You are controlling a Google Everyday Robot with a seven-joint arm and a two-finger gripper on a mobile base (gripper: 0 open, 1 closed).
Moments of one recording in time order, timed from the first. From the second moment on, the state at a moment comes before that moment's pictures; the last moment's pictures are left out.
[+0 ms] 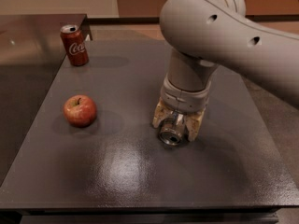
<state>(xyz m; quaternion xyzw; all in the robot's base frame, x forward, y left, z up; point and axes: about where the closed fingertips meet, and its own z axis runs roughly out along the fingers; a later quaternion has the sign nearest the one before) 0.436 -0.071 0.833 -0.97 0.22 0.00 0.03</state>
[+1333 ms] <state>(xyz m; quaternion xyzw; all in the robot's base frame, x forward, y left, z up) 0.471 -0.041 0.893 -0.90 0.42 0.11 0.10</state>
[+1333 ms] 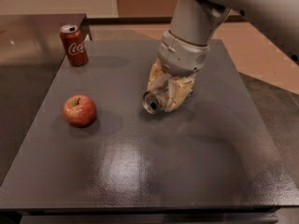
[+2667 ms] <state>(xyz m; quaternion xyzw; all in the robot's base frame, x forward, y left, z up) 0.489 -0.049 0.935 -0.64 0.61 0.35 0.29</state>
